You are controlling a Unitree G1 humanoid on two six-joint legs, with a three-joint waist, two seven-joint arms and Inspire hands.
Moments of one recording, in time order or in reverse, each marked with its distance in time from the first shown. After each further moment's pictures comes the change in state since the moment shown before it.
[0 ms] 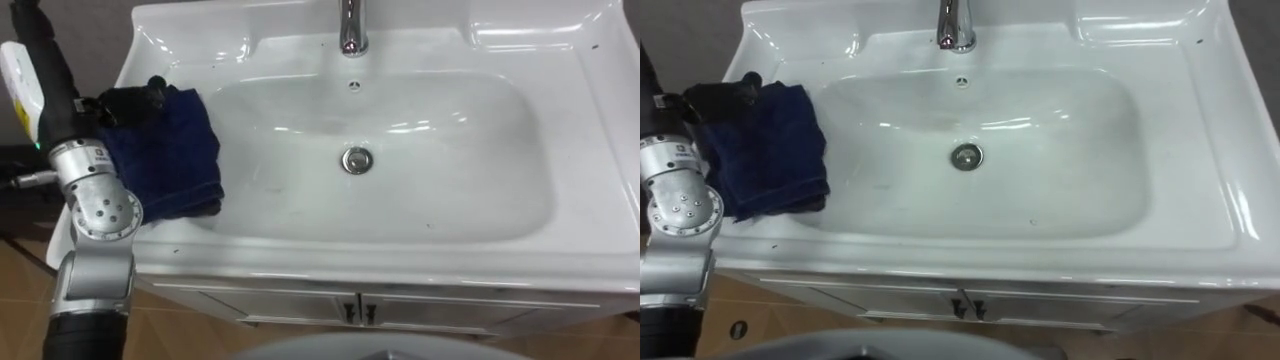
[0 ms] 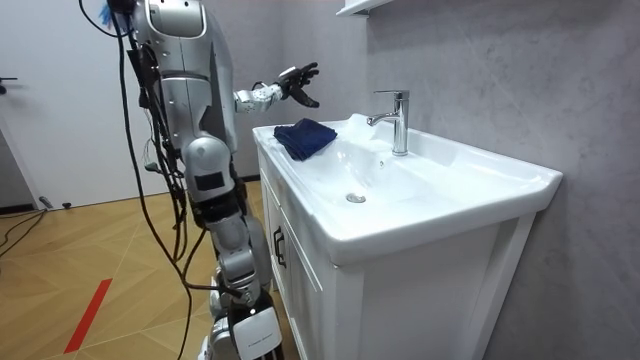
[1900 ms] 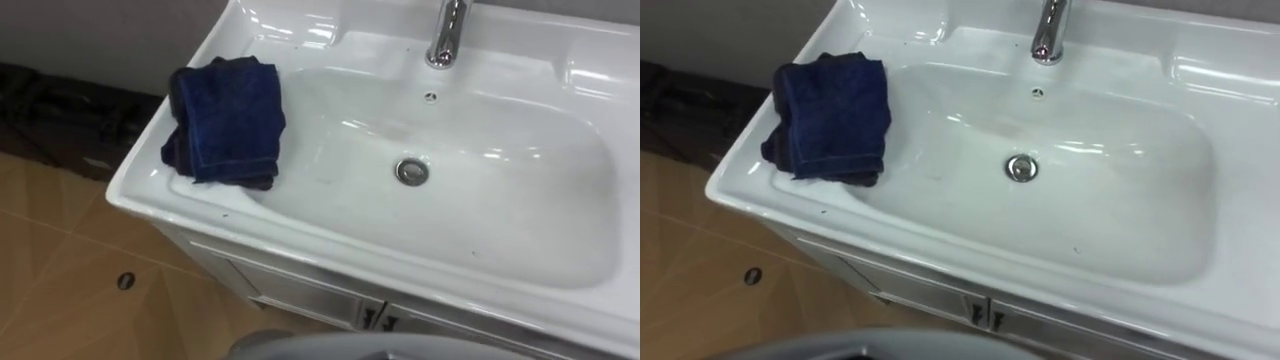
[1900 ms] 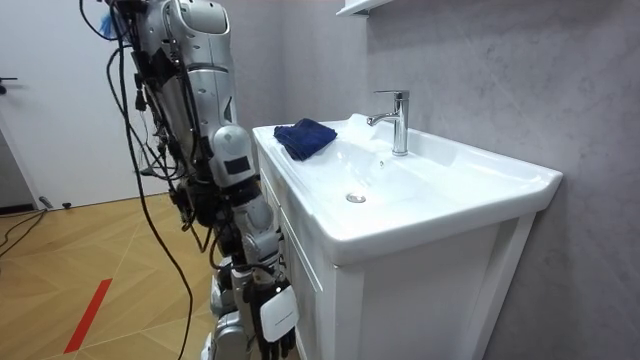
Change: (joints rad) left arm 0.167 -0.097 0.014 1.158 -0.340 0.172 -0.320; right arm 0.036 0.004 0.005 -0.060 -0.128 0.115 0.053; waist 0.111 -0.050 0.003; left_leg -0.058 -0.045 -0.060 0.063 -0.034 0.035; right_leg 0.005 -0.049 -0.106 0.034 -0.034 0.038
